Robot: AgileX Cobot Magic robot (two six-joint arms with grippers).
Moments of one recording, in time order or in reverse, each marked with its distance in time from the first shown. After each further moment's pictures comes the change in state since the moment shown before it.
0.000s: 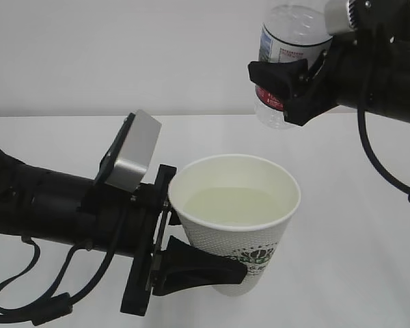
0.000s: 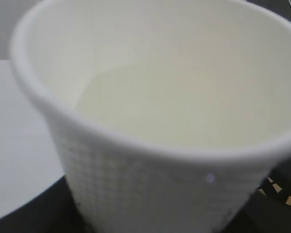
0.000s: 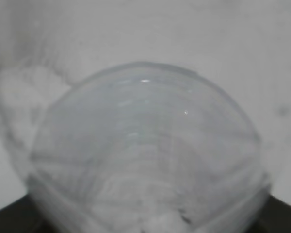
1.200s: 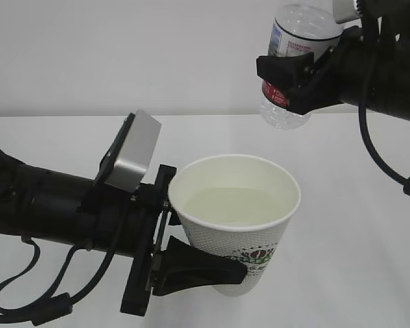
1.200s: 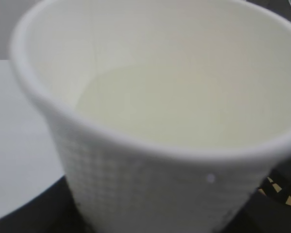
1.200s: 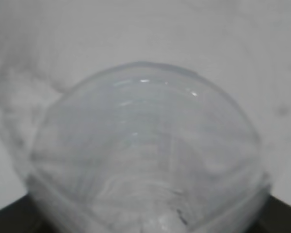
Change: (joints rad) left arm 0.000 0.000 0.000 0.002 0.000 0.000; right arm 0.000 0.000 0.000 0.086 0.047 0.042
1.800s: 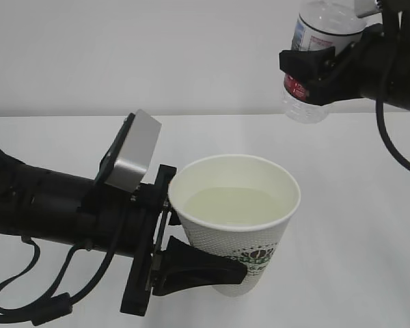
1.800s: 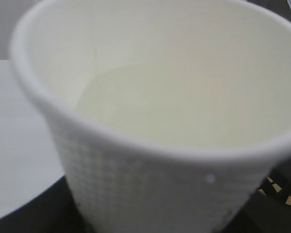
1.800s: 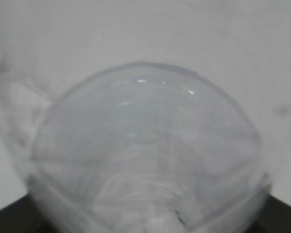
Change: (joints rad) left arm 0.000 0.000 0.000 0.000 0.000 0.000; right arm -0.068 0.000 0.000 0.009 0.012 0.000
